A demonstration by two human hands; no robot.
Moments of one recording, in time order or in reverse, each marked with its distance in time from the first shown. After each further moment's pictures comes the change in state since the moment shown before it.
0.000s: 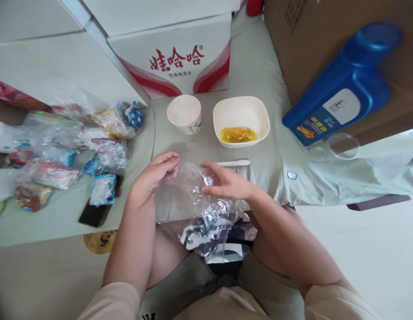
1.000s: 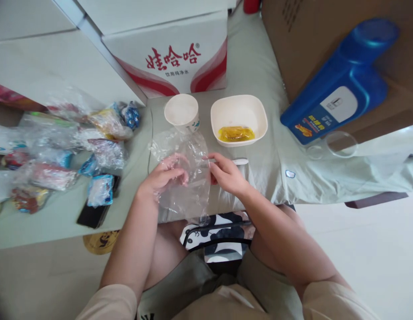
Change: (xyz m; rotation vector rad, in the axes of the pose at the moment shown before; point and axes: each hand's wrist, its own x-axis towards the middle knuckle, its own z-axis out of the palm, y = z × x) left_hand -0.013 0.002 0.024 -0.106 -0.218 -0.003; right_hand 0.013 0.000 0.013 0.139 0.322 0.083
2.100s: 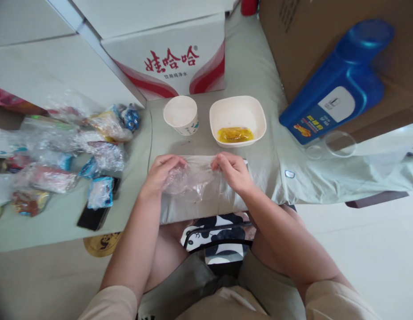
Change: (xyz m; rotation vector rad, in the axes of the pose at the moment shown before) left_hand 0.017 -0.009 -0.003 0.039 0.308 0.229; right_hand 0.000 -0.004 -0.013 -0.071 0.206 -0.269
